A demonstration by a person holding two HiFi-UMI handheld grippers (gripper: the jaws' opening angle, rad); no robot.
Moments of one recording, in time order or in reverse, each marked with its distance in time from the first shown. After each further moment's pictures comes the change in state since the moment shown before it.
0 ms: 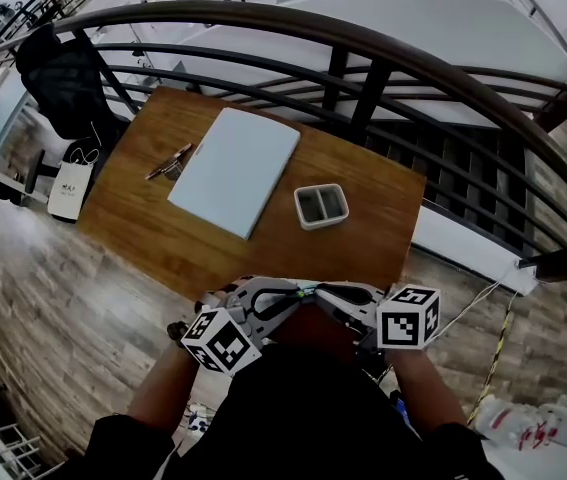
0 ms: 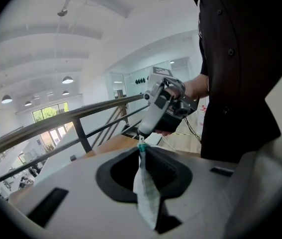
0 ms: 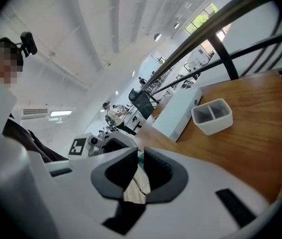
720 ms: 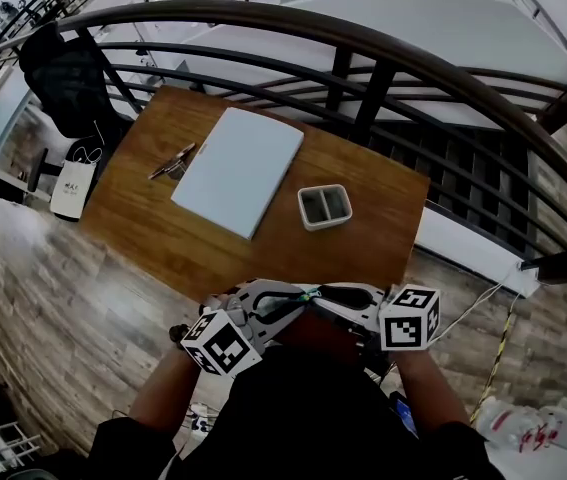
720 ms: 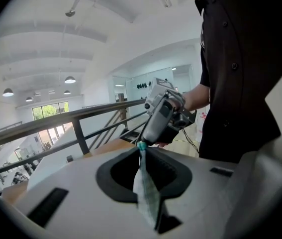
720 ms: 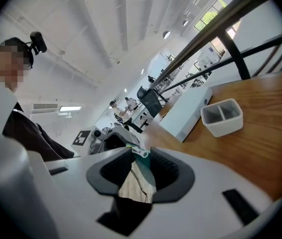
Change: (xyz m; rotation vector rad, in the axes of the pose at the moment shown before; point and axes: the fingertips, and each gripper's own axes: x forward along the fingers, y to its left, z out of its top) left arm -0.005 -0.002 0.013 -0.050 -0.059 -0.011; right arm 0.004 0.008 -0.006 -0.068 0.022 0.096
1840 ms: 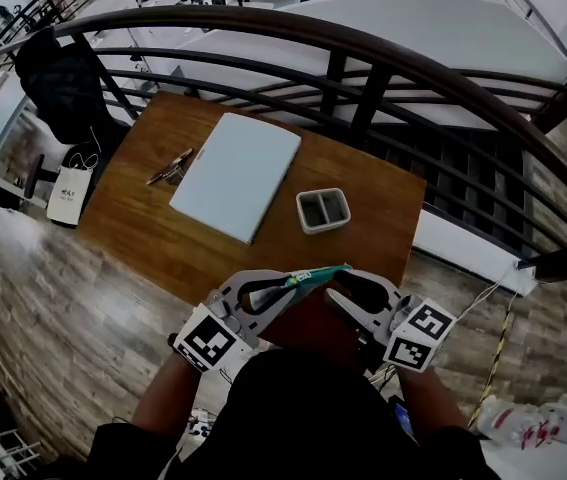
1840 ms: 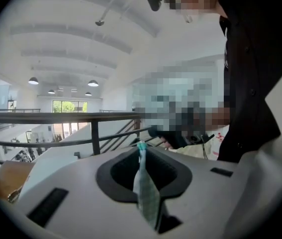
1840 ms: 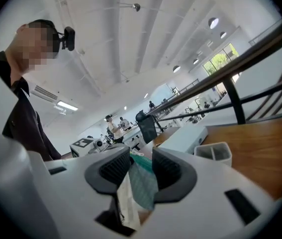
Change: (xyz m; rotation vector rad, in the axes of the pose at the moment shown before) left arm -0.023 0.041 0.014 -0.198 -0.149 0.158; right arm -0.029 0.015 0.047 -0.243 -0.293 -0.119
